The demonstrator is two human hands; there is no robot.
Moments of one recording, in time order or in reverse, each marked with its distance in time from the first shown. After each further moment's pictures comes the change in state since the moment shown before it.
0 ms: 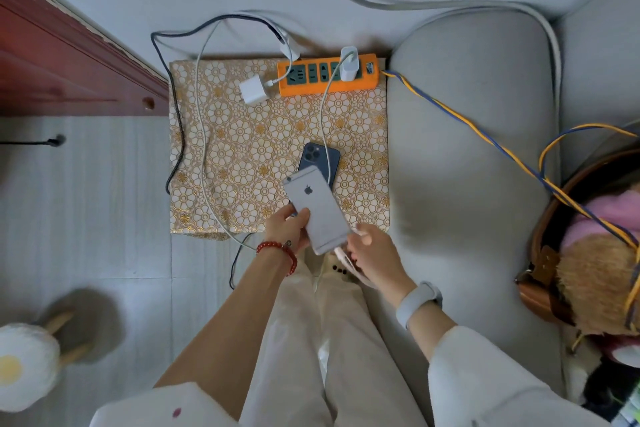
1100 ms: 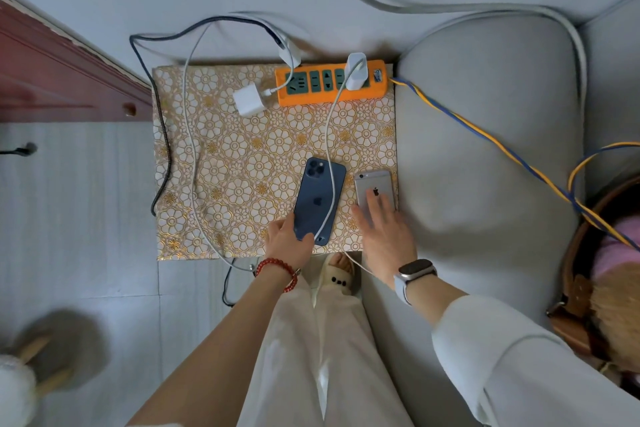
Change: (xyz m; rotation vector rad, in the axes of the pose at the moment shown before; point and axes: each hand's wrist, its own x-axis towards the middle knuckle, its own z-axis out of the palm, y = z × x) left_hand 0.056 -0.007 -0.015 0.943 -0.045 0.190; right_hand 0.080 0.005 -0.005 -1.250 0.095 -0.412
